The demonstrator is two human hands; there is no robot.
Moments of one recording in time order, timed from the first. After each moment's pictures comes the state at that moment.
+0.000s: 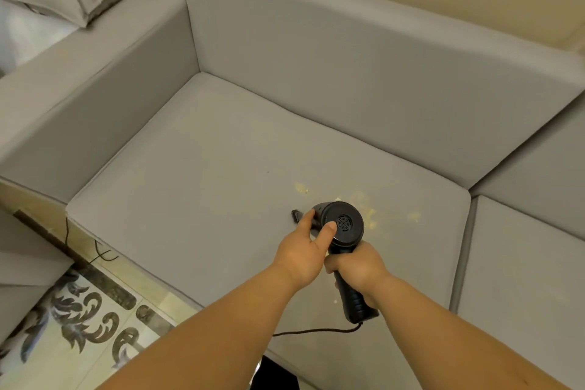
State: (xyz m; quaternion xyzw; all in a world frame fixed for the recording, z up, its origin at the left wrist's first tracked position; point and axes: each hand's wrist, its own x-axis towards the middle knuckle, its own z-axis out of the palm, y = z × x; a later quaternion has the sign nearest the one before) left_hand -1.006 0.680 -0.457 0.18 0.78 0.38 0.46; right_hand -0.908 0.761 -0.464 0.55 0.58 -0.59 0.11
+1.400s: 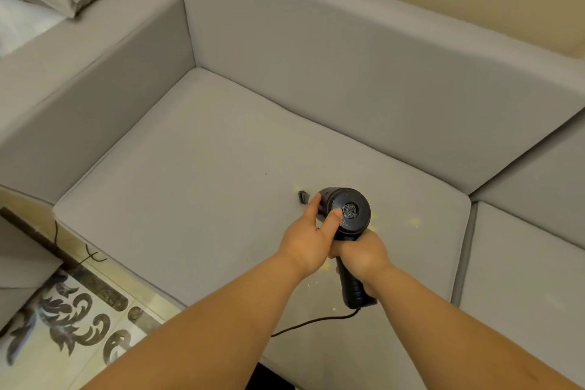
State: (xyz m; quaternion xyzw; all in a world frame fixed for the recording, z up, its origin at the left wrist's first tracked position) left_hand -1.031 0.709 -0.455 0.19 0.77 0.40 0.46; right_hand -0.938 0.780 -0.453 0.58 0.58 -0.58 0.07
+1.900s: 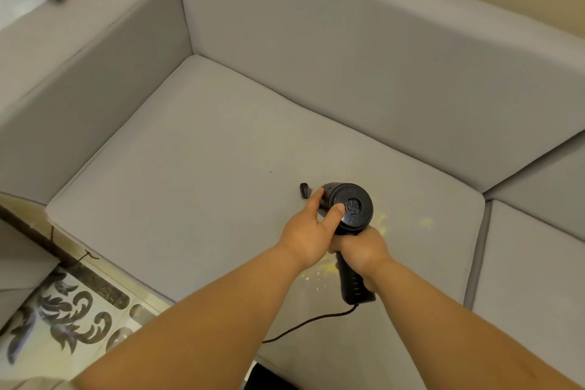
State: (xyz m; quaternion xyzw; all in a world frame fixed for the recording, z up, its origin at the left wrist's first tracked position) left_hand -1.075 0.720 -0.478 0.19 0.77 0.38 0.48; right_hand -0.978 0.788 -0.479 0.59 0.54 -0.59 0.07
